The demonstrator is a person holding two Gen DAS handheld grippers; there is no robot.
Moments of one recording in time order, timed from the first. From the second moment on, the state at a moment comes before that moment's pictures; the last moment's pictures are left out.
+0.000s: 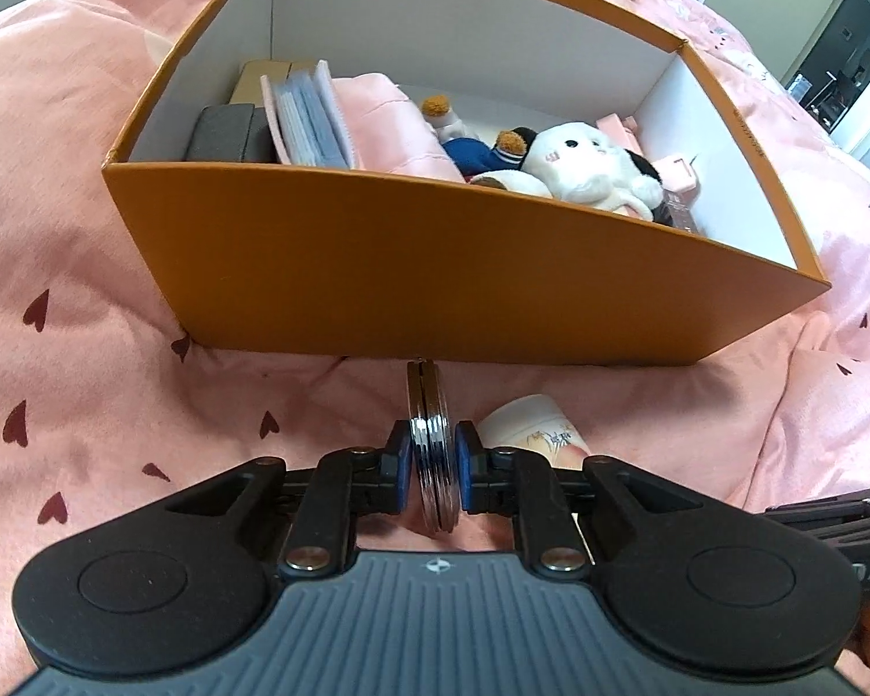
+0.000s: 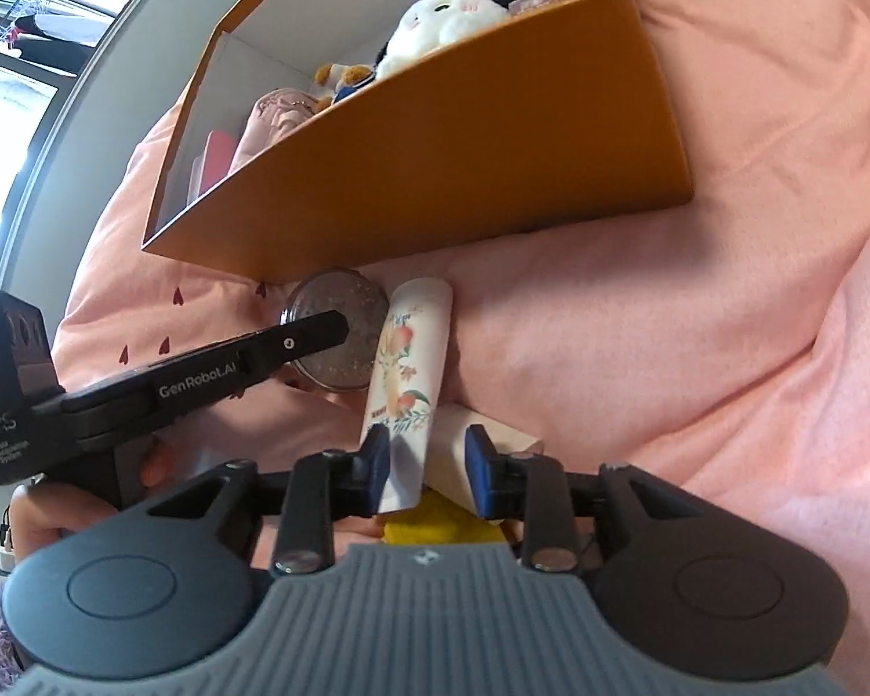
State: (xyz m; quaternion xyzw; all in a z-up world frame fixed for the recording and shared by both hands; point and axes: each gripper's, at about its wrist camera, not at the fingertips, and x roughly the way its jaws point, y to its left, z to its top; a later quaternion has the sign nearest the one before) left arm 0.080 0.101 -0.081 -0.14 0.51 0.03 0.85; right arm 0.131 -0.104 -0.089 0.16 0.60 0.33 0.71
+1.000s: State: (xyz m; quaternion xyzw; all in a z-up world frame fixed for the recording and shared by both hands) left arm 0.069 0.075 -0.070 -0.13 0.53 -0.01 0.84; right arm 0.126 -0.093 -0.049 0.10 0.54 0.29 0.79
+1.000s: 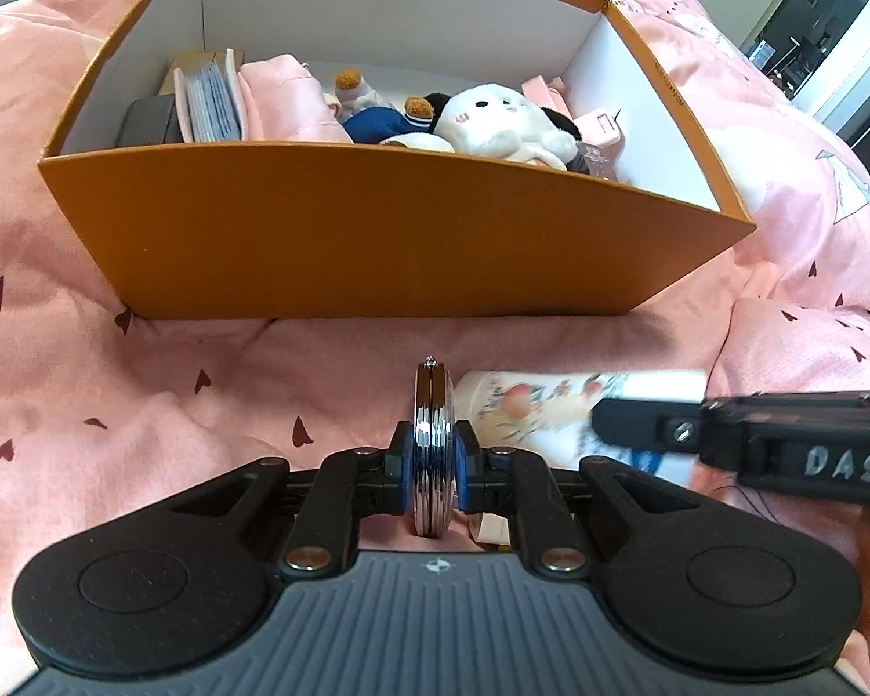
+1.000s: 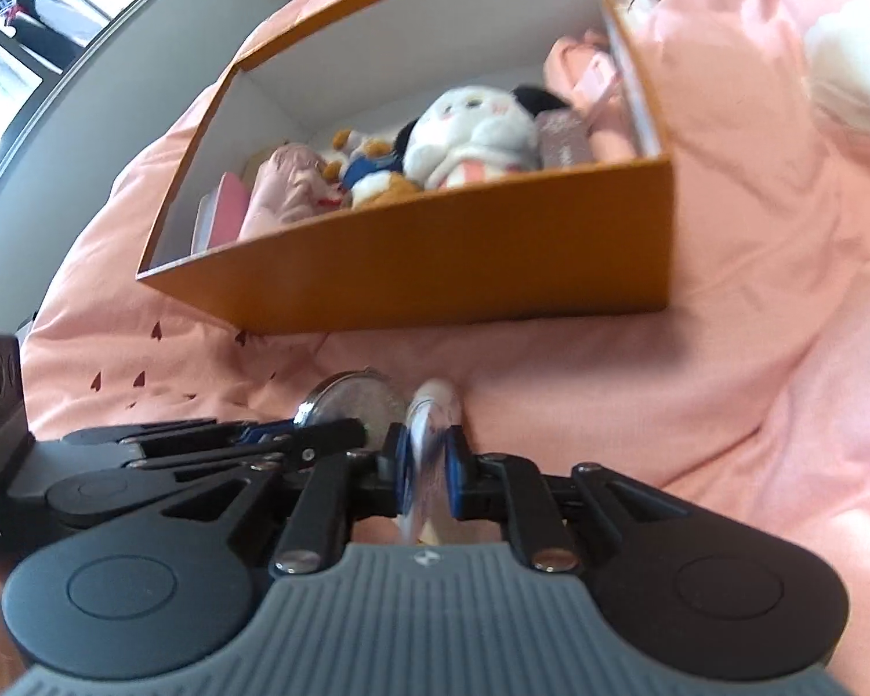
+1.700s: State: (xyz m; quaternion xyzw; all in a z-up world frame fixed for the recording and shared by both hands) left arm 0.071 0.084 0.060 -0.12 0.42 -0.08 0.90; right arm 0.139 -0.132 0.076 0.15 0.40 0.37 0.83
